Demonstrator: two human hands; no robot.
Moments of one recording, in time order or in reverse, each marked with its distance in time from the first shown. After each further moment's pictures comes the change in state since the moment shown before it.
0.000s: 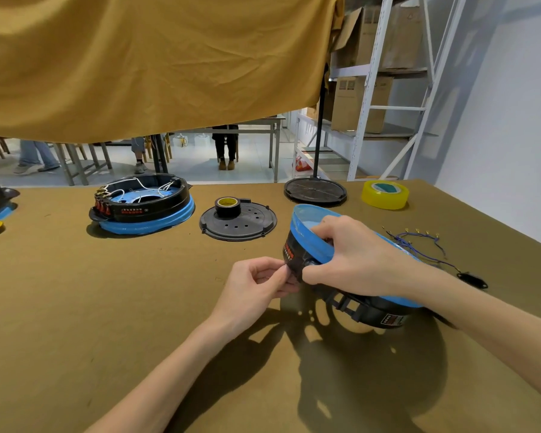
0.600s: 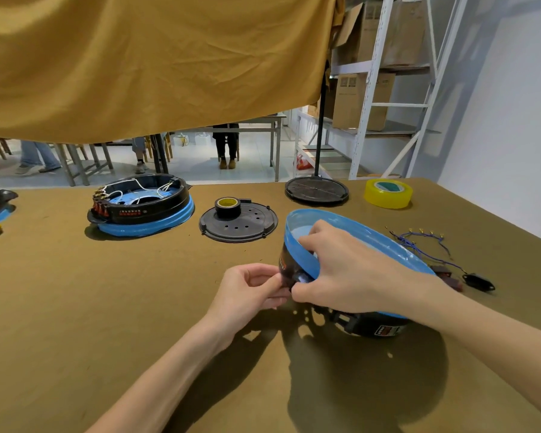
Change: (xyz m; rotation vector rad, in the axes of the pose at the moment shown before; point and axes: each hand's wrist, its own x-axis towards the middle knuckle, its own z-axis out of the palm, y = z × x) left_hand 0.000 0.005 -0.007 -0.109 0.048 -0.237; right_hand 0.005 -0.004 0.014 -0.187 -0.082 0.007
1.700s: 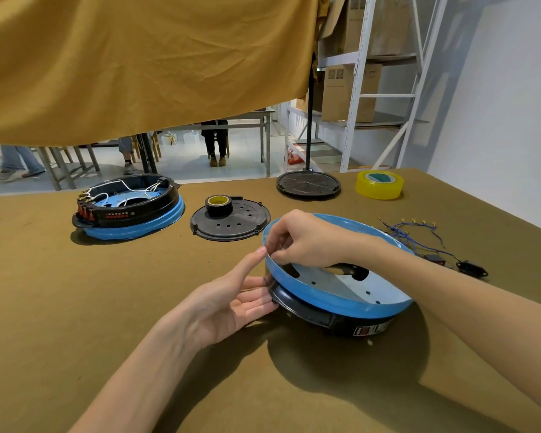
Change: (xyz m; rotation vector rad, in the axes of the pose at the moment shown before) left_hand 0.003 0.021 -0.014 -0.432 -0.037 -0.578; right_hand 0.070 0.029 0.018 0.267 -0.155 -0.039
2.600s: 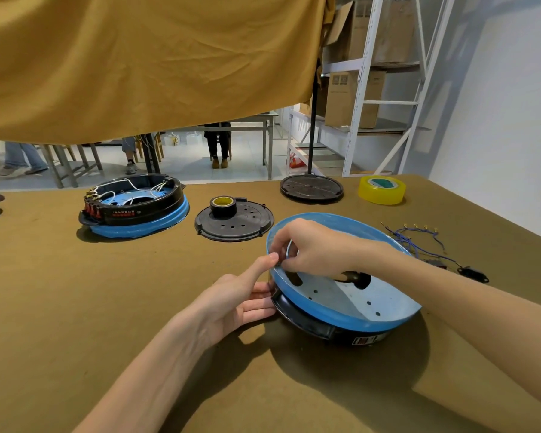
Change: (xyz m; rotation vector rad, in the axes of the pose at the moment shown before) left_hand 0.009 -0.004 -0.002 0.254 0.074 0.126; right_hand -0.005 -0.004 0.002 -0.131 -0.039 0.005
